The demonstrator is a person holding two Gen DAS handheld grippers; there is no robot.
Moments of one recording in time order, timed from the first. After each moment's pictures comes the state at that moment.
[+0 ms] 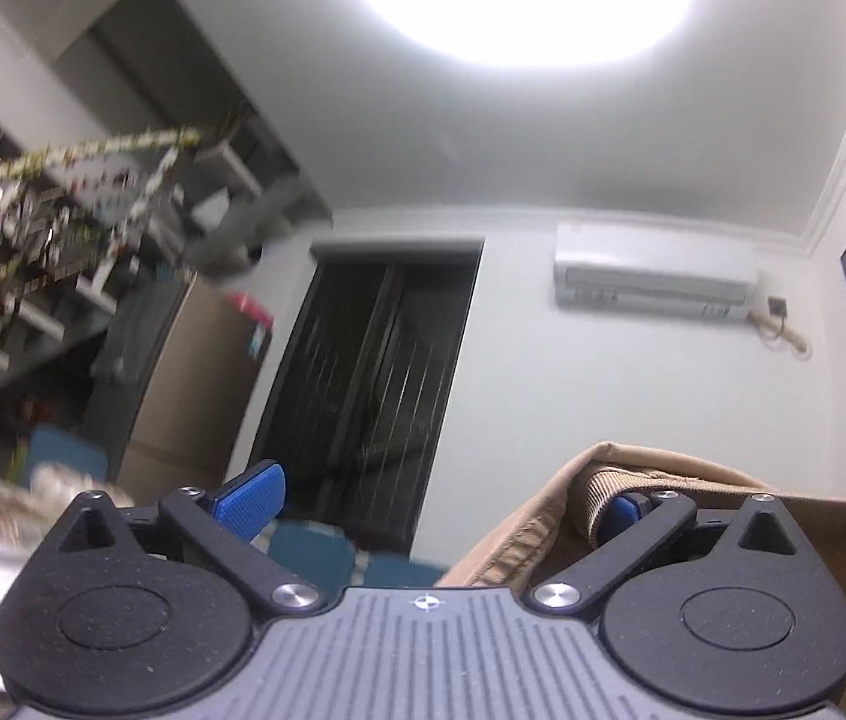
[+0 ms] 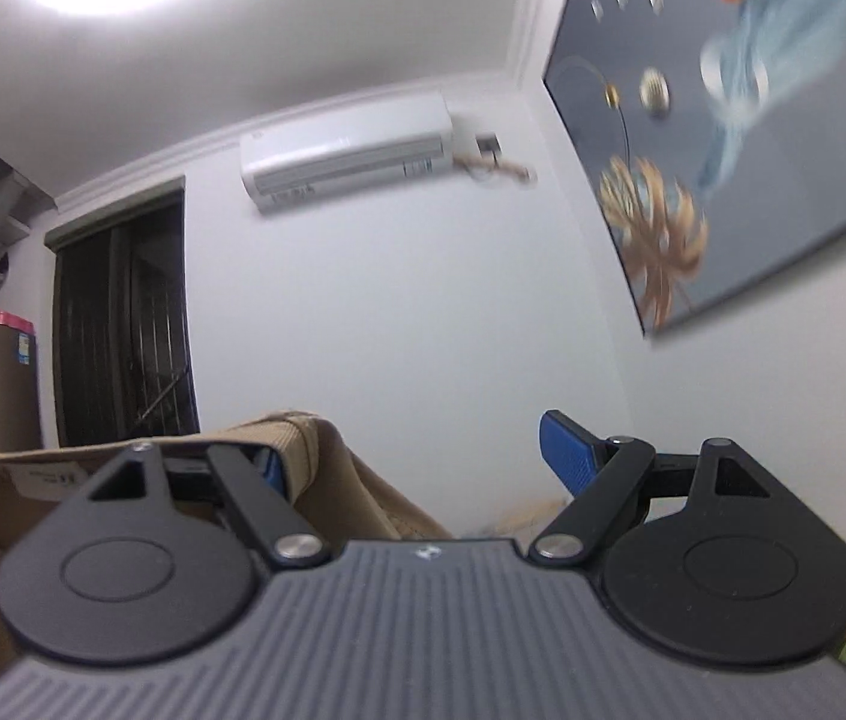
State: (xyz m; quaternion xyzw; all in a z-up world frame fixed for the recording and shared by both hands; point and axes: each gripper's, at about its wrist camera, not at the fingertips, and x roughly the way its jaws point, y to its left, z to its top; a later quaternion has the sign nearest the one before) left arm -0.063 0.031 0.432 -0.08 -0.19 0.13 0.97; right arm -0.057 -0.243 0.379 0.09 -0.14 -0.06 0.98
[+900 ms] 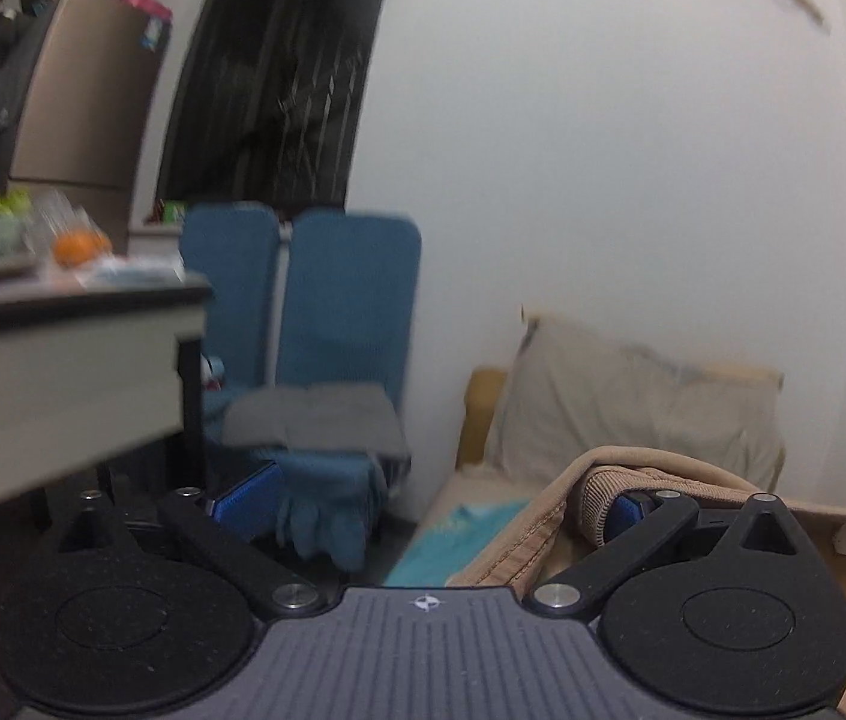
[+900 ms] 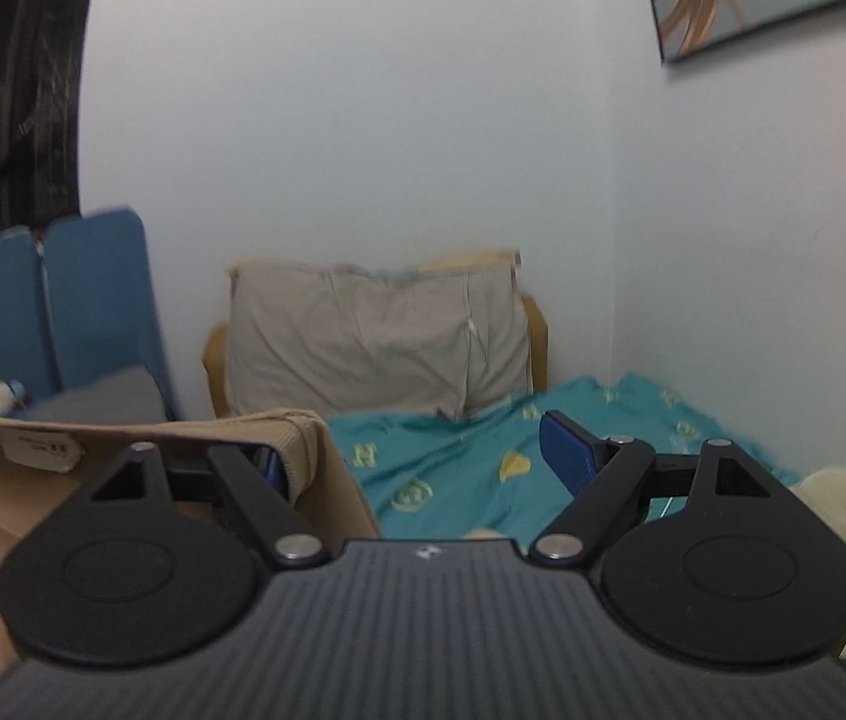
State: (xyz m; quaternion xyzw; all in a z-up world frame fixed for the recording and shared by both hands) left arm 0.444 -0.007 0.052 -0.05 0.14 0.08 0.99; right arm 0.388 -0.318 0.066 0.04 0.14 -0.10 0.98
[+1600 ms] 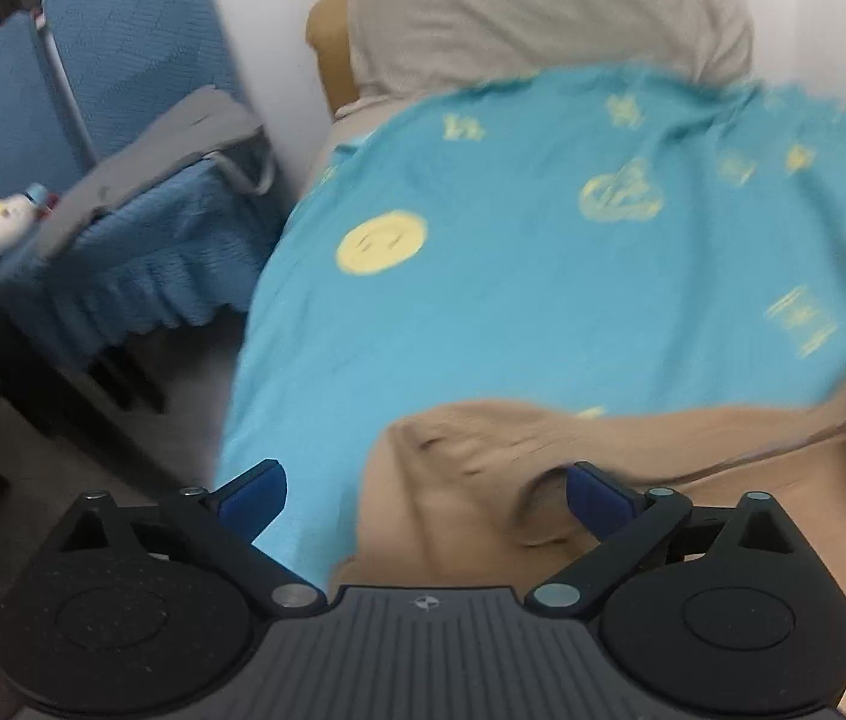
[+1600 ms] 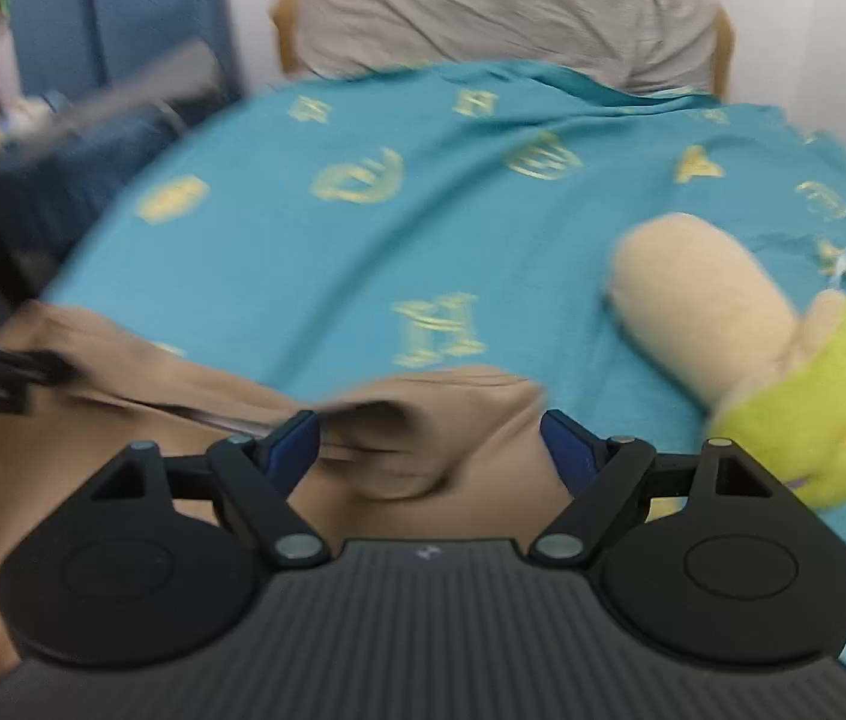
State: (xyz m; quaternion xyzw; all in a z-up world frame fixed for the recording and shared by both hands) left arm 0.585 -0.040 -0.128 0.09 0.41 -0.04 0.91; right arm 0.544 -0.286 -0.140 0.04 0.38 0.06 0.92
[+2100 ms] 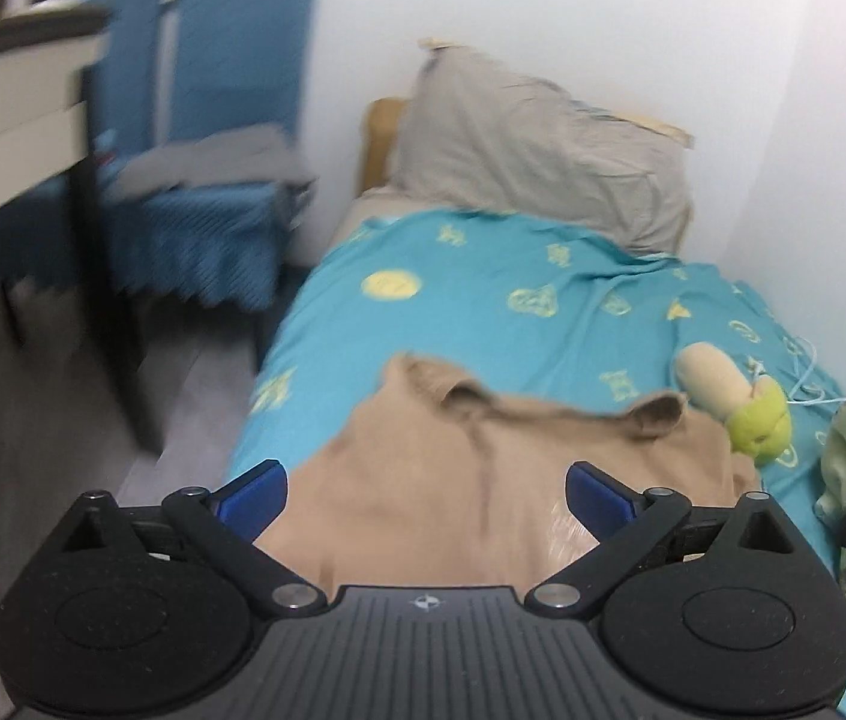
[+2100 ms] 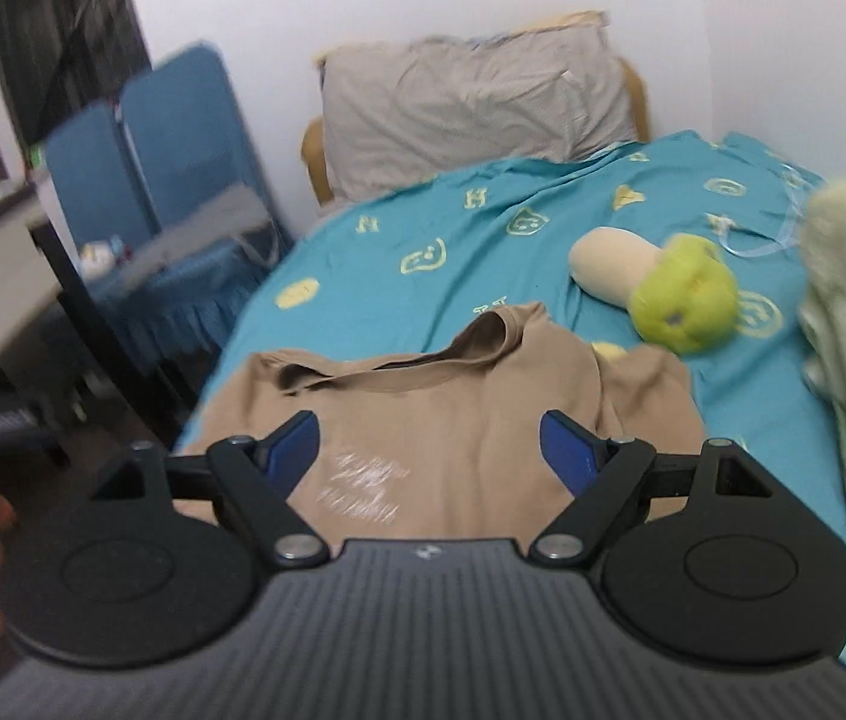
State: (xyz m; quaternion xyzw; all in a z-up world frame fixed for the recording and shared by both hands) left arm 0.343 0.044 -0.029 -0.07 0.34 -0.04 0.94; right arm 0.289 -0.267 -0.033 0.15 0.29 0.02 0.95
